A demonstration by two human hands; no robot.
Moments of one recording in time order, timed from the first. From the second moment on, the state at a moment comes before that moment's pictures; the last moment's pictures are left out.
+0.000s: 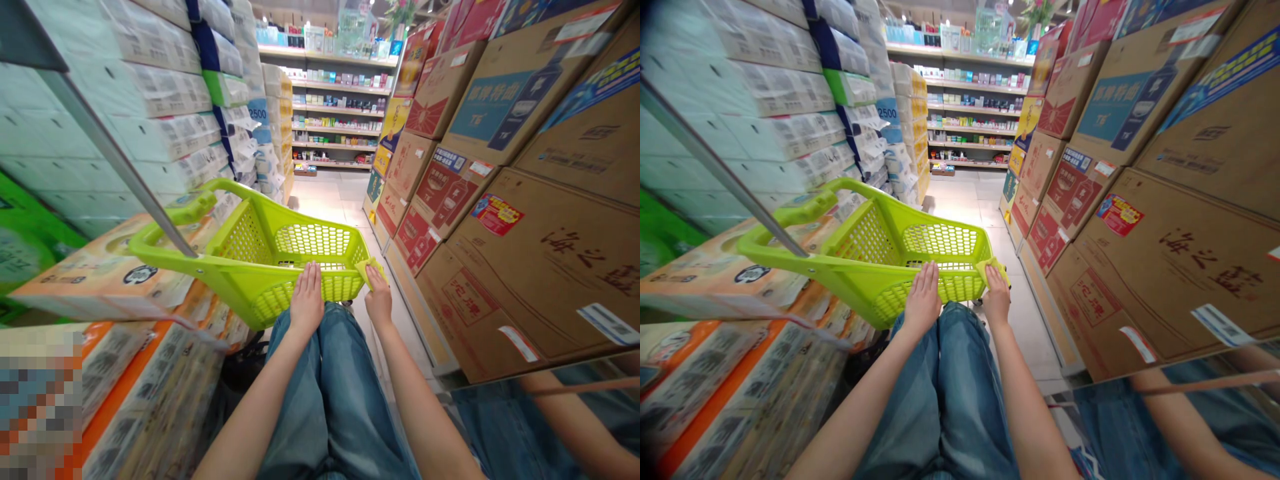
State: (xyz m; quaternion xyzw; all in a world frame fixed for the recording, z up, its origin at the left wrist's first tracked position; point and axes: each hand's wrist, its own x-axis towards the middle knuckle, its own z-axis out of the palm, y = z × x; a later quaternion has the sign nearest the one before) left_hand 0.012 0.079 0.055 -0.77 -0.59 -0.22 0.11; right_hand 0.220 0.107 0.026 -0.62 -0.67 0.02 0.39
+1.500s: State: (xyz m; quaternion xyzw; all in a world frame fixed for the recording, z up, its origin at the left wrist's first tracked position) left_hand 0.012 0.078 0.054 -0.77 -0.58 -0.23 0.10; right_hand 0.207 0.105 0.035 -0.57 -0.72 0.05 0.39
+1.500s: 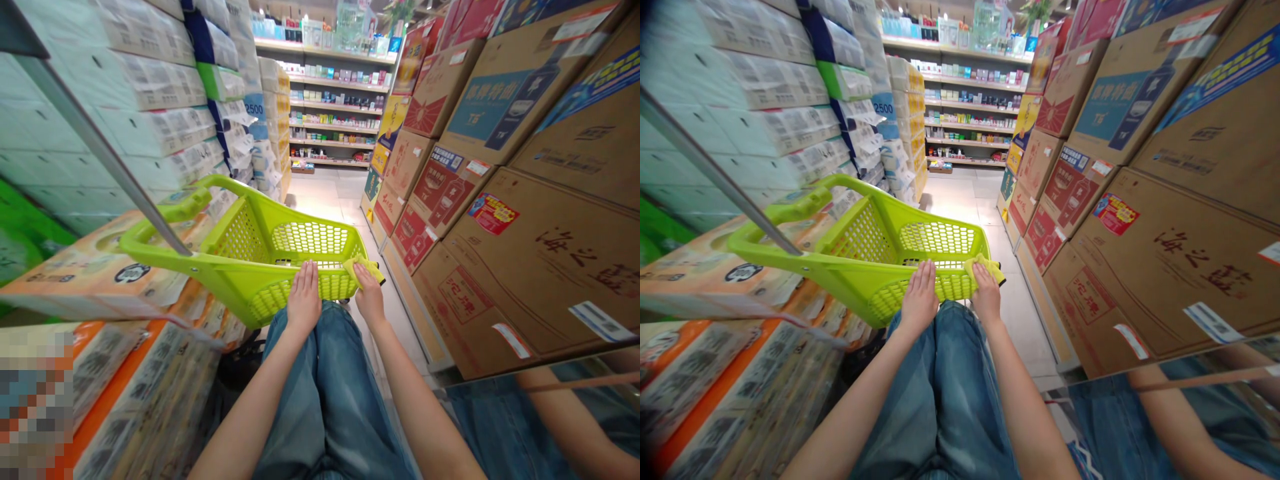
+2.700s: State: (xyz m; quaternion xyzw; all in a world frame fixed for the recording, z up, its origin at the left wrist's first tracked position) left_hand 0.013 0.079 0.054 -0.77 -0.58 -0.23 0.11; right_hand 0.141 0.103 0.049 -0.62 -0.70 0.05 0.35
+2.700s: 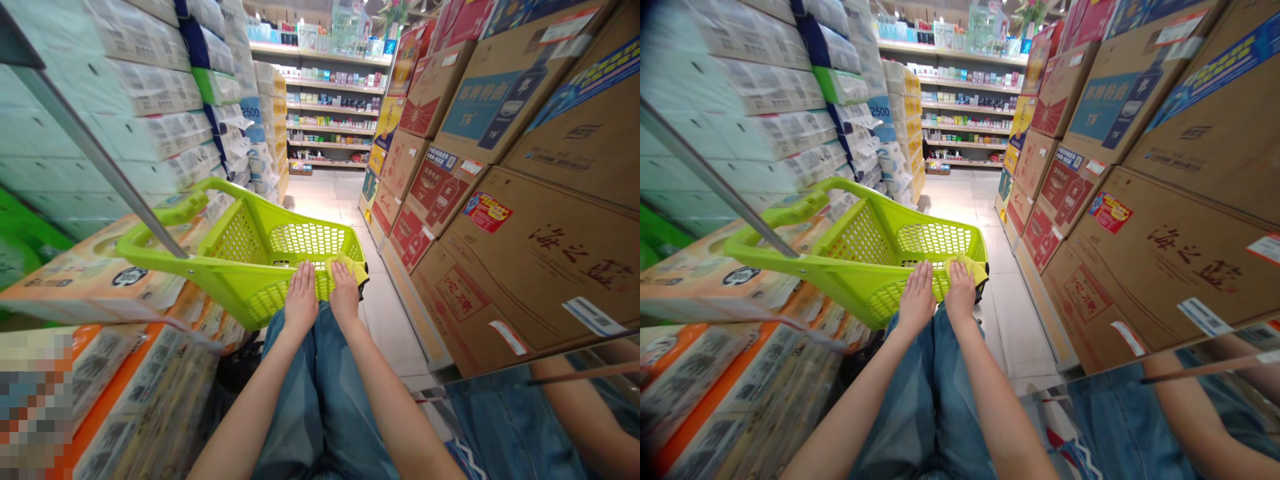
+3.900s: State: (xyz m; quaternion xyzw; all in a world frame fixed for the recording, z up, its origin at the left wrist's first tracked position) left_hand 0.013 0.078 0.054 -0.77 -0.58 -0.23 0.11; right_hand 0.202 0.097 0.034 -0.61 -0.70 0.05 0.37
